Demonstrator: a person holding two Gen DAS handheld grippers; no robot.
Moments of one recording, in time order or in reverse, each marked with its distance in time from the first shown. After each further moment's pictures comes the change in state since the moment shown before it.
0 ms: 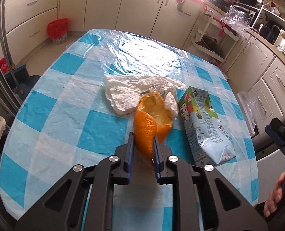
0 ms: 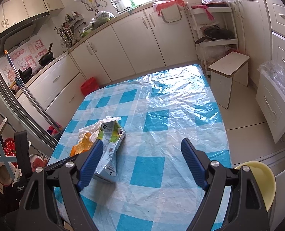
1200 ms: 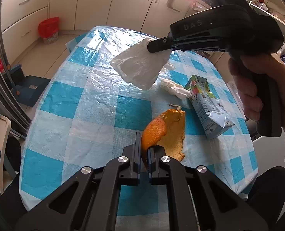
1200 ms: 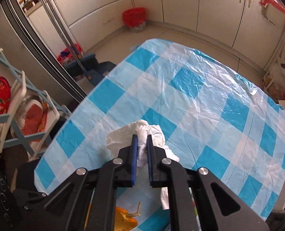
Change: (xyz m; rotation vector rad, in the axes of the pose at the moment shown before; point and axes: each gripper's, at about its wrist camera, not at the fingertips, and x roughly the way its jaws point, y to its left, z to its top) left arm -0.039 0.052 -0.019 0.060 0.031 -0.101; right arm 0.186 0.189 0.045 -0.460 0.488 0.107
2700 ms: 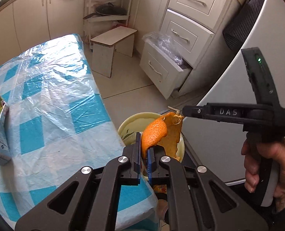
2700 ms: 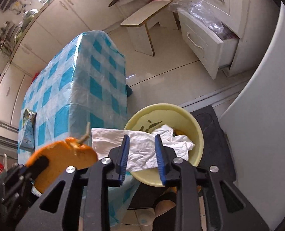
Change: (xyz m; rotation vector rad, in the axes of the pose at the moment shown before) left arm 0.083 -0.362 -0.063 0.457 0.157 -0.198; right arm -0.180 -0.272 -0.359 0.918 -0.153 -0.222
